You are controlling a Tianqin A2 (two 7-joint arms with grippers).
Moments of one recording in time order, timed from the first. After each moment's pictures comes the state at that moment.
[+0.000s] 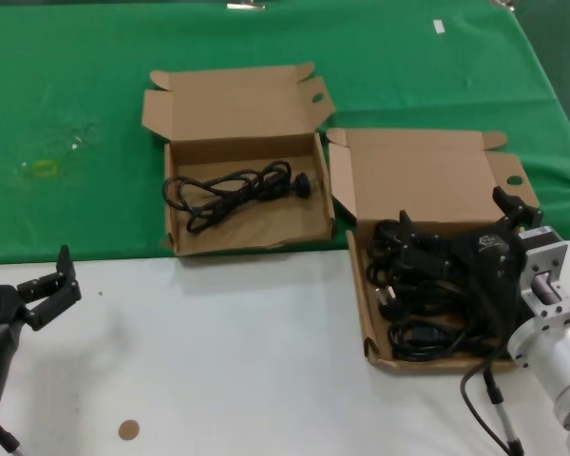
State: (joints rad) left arm 0.00 -0.30 1.60 -1.60 -1.80 0.00 0.00; right arm 0.05 0.29 -1.62 1.55 1.78 -0.03 -0.02
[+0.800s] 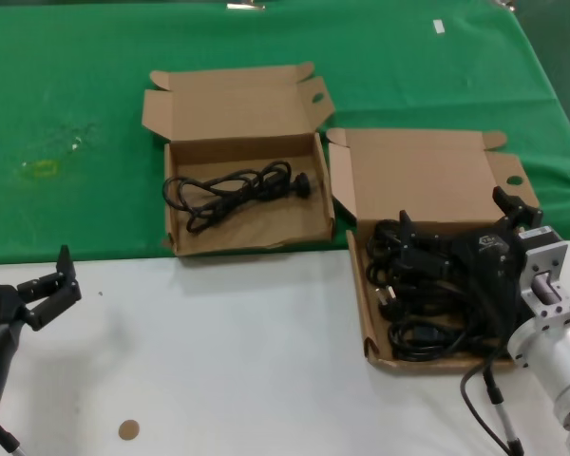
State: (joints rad) left arm 0.00 -0.30 1.60 -1.60 -1.80 0.00 0.00; right arm 0.05 0.29 -1.62 1.55 1.78 -0.03 -0.02
